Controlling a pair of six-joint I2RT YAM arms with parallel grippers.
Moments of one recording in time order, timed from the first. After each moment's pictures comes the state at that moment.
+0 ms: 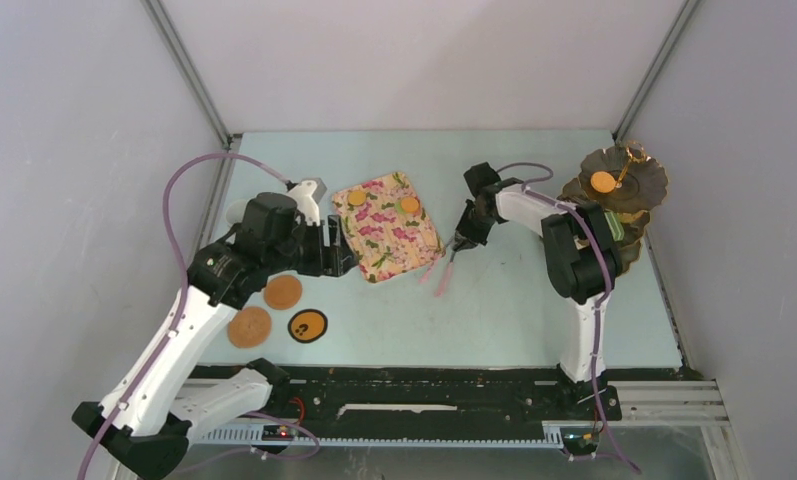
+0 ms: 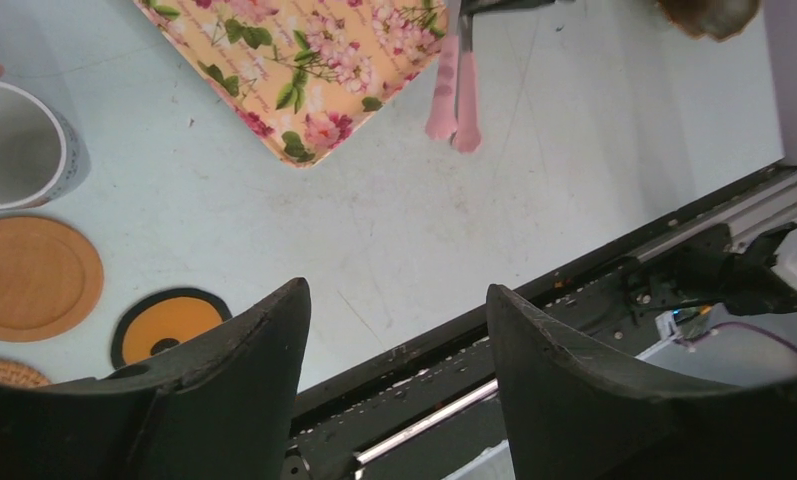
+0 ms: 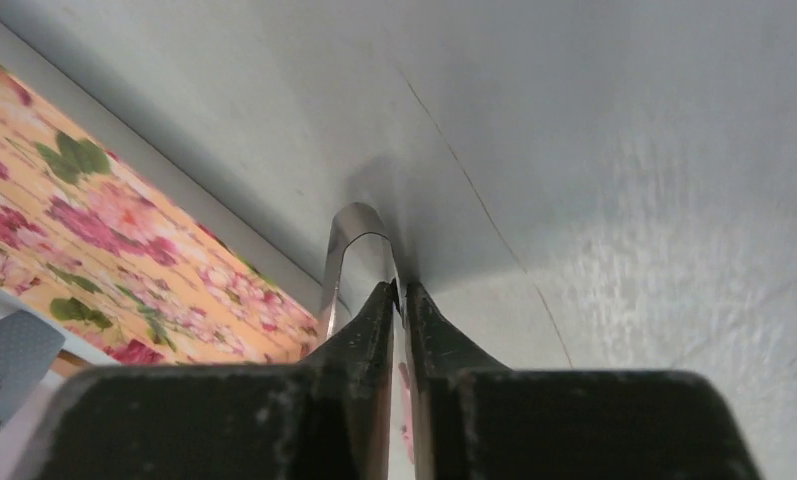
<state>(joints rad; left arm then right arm) -0.52 0.96 1.19 -0.93 0.11 -0.40 0.39 2.09 1.47 -0.63 -0.17 0.81</state>
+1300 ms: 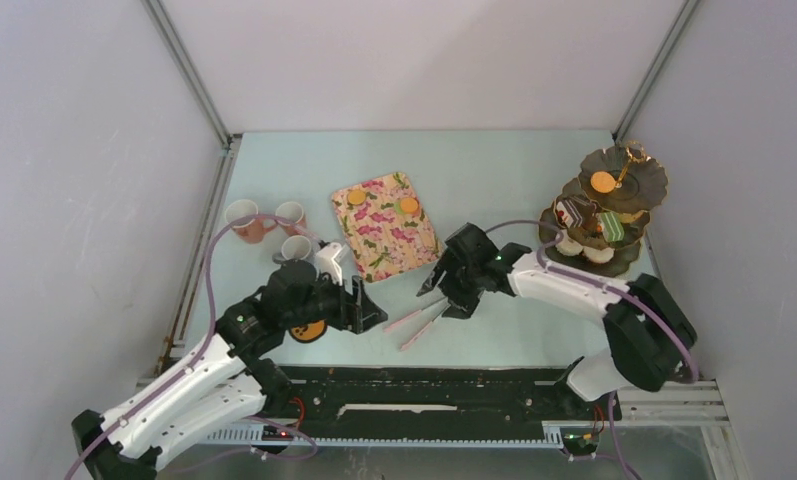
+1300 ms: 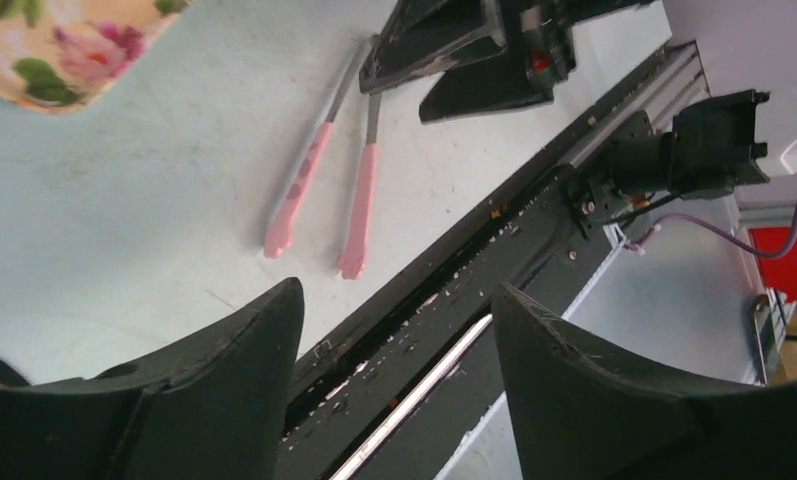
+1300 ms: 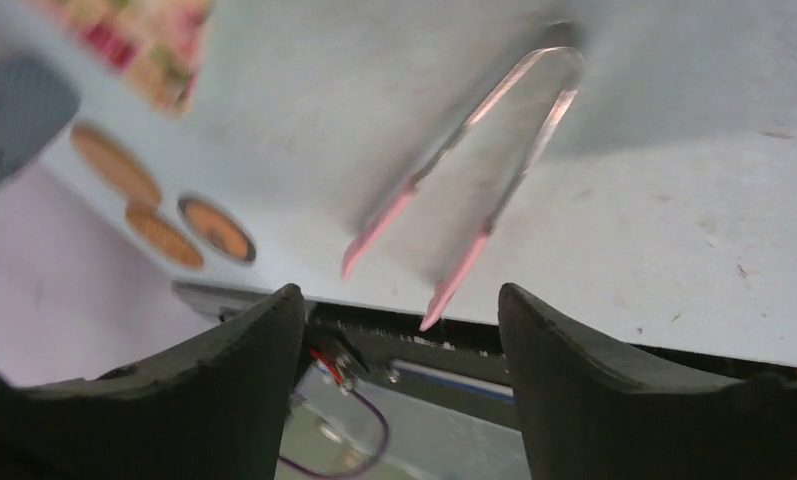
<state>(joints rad) -0.73 0.65 0.61 -0.51 0.24 -0.55 0.76 1.52 0.89 -0.51 -0.16 1.44</state>
